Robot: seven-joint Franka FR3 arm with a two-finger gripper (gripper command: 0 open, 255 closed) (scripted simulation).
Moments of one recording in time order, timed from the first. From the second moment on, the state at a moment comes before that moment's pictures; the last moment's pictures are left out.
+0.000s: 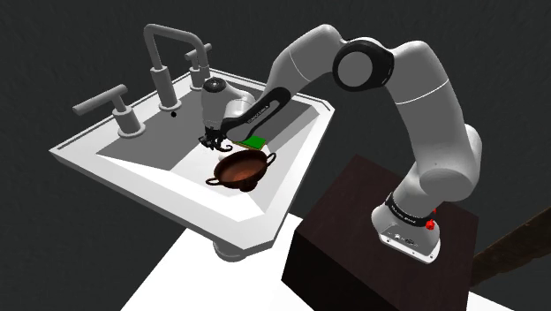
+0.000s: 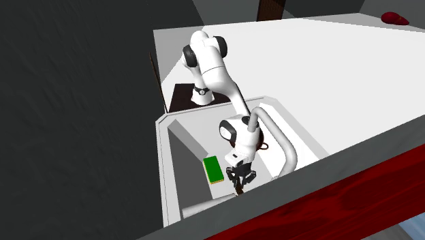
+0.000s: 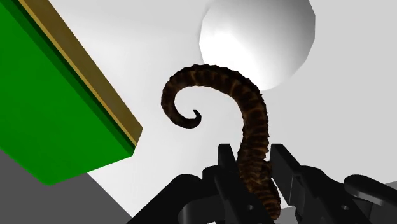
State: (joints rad) arm 0.04 0.82 0.26 -1.57 -0.59 2.55 0.84
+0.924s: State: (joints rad) arm 0.01 0.76 0.29 -1.63 -0.56 2.48 0.82
